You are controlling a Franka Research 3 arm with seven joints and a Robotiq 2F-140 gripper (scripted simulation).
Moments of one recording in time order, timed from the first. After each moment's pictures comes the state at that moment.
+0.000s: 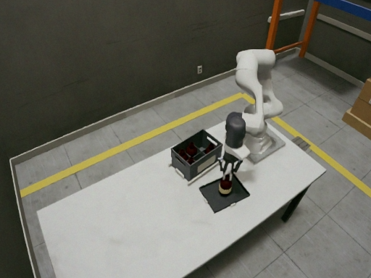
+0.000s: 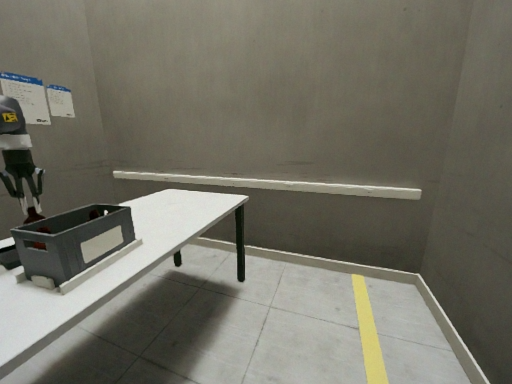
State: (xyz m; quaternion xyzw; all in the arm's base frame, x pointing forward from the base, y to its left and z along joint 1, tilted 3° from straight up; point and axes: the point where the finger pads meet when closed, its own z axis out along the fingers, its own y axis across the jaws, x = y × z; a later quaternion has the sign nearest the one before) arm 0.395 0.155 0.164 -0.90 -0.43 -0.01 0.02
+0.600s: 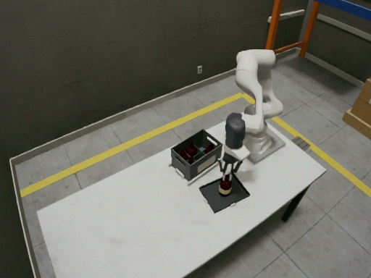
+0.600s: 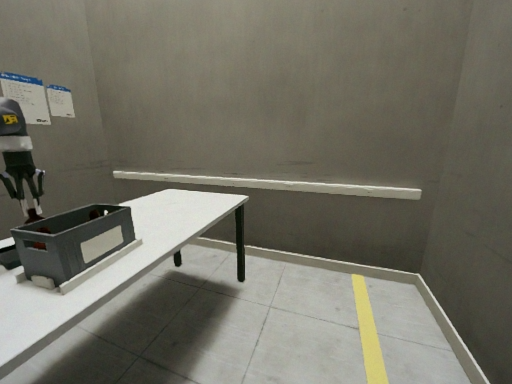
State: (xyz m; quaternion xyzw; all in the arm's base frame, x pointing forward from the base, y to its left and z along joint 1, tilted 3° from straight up) arm 0.395 0.154 0.158 -0.90 -0.43 -0.01 0.02
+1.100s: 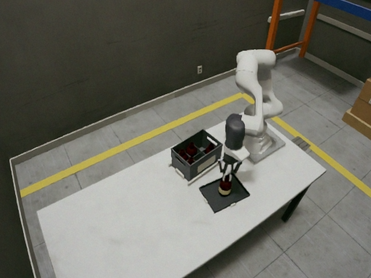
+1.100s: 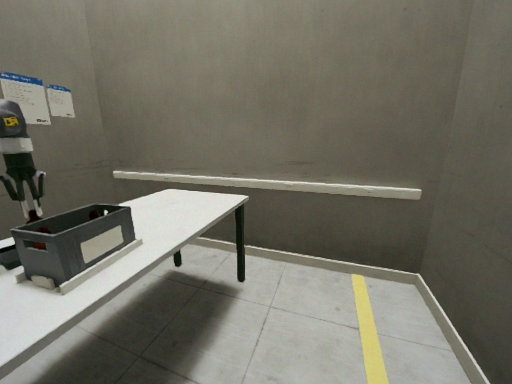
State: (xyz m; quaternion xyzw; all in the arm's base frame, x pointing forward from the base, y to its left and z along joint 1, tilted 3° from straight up) arm 0.395 0.154 0.152 -0.90 -0.43 -0.01 0.02
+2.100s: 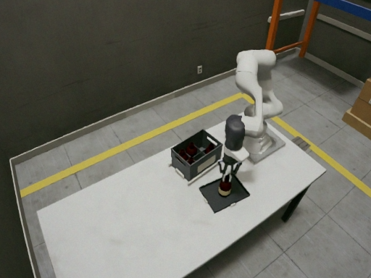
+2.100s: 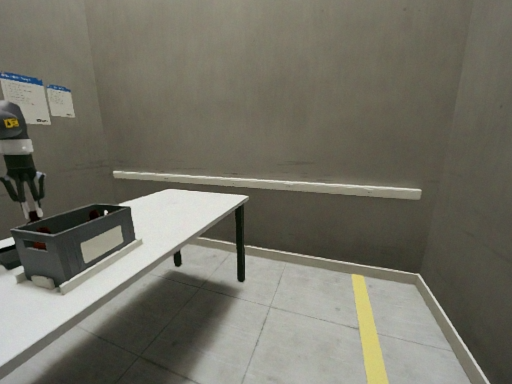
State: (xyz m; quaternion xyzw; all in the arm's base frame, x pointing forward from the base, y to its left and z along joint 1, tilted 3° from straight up) arm 0.396 0.155 0.147 -0.90 -0.43 -0.01 0.02
